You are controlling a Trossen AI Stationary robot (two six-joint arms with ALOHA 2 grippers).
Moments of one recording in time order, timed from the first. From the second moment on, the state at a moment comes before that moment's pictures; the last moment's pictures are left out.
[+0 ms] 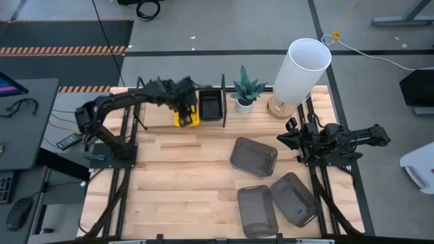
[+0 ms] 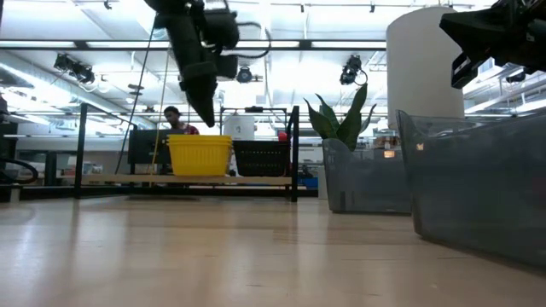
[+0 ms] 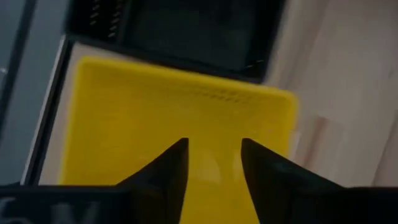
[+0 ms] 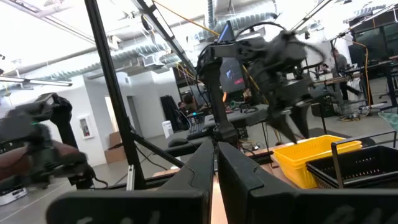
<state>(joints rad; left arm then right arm) 0.46 1.57 1.30 -0.90 -0.06 0.20 0.13 0.02 0.01 0.32 0.11 0.21</state>
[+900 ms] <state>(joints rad) 0.32 1.72 1.27 -0.89 -0.25 0.17 0.13 0.02 0.01 0.32 0.11 0.21</state>
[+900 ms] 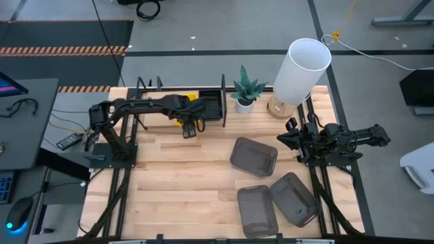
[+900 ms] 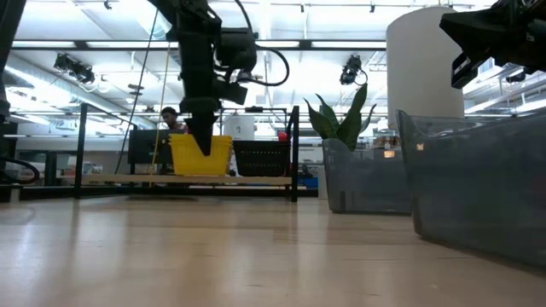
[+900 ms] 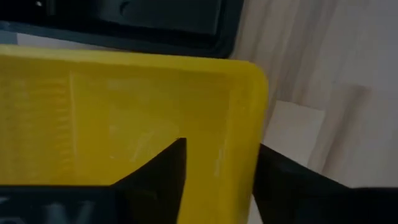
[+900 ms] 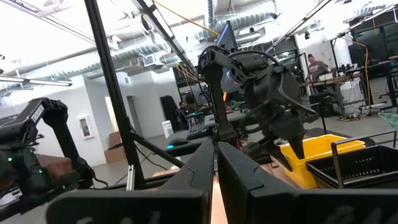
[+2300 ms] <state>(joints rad) 0.32 1.71 1.27 -0.81 -0.23 0.30 0.13 0.02 0.01 0.32 0.11 0.21</state>
